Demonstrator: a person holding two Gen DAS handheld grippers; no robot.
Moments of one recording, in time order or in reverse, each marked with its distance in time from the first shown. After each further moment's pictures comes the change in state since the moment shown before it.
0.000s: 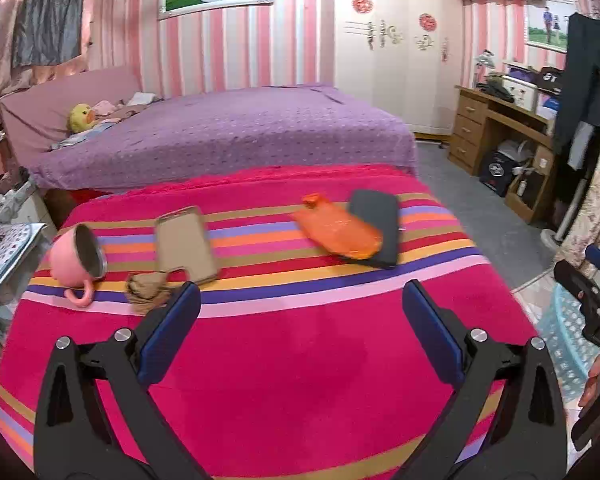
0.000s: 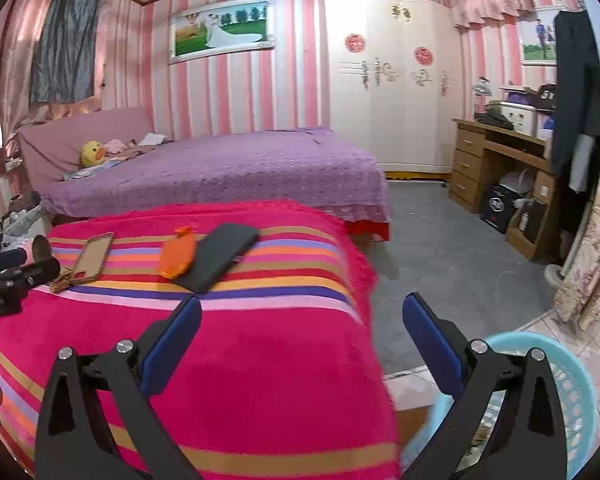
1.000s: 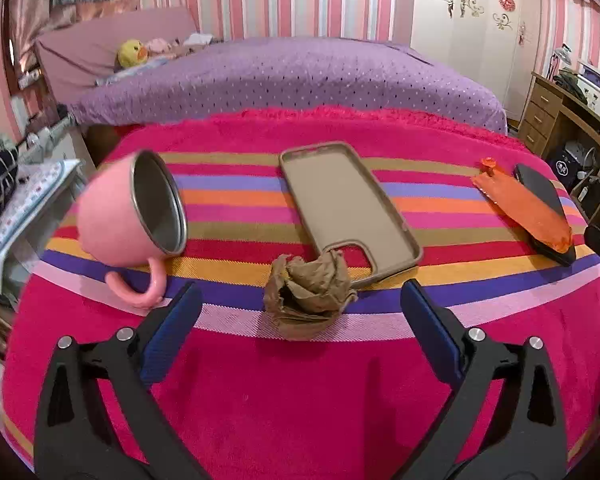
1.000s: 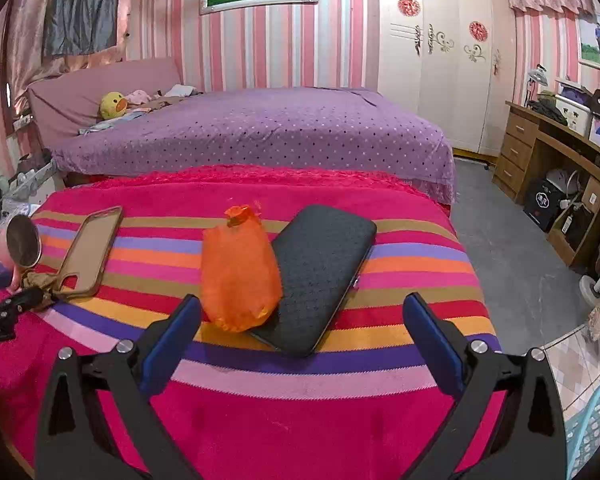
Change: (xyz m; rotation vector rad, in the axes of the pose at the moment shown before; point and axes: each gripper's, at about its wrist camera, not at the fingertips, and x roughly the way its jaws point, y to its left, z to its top) left arm 0.106 0.154 -0.017 -0.144 0.192 0.139; right arm 0.150 0.110 0.019 -0.072 0.165 0.074
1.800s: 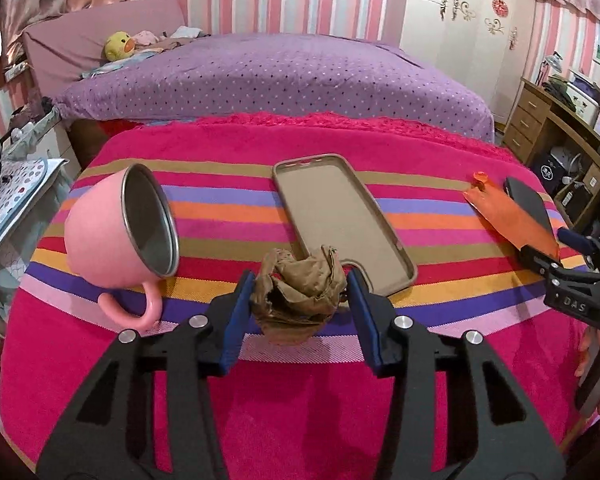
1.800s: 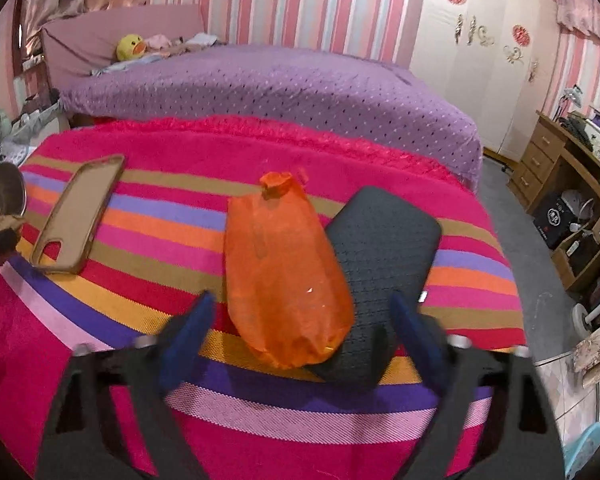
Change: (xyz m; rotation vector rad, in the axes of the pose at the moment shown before) left arm -0.003 0.008 0.015 -0.007 0.003 -0.055; right arm 0.052 0.048 0.008 -0.160 0.158 0.001
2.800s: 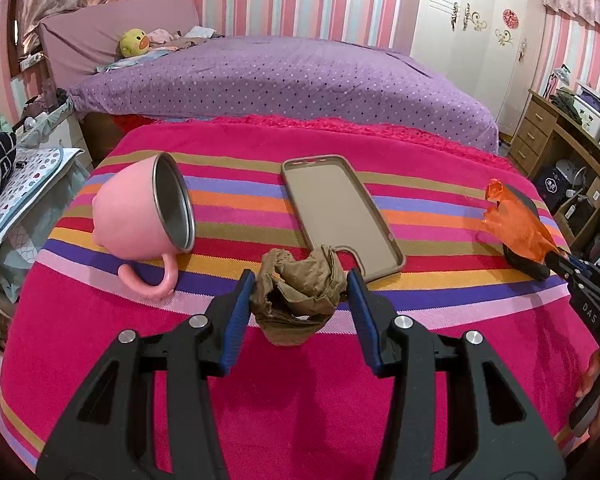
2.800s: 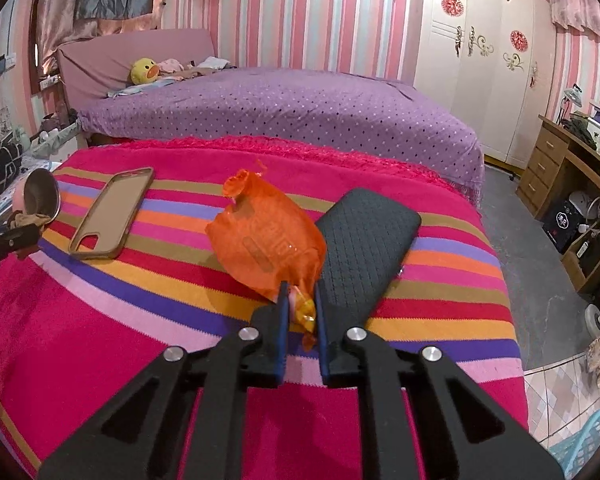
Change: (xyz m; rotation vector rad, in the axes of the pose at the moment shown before) left arm -0.026 -0.002 -0.011 -0.042 -0.019 0.020; right arm -0.050 -0.015 -0.028 0.019 -0.097 0.061
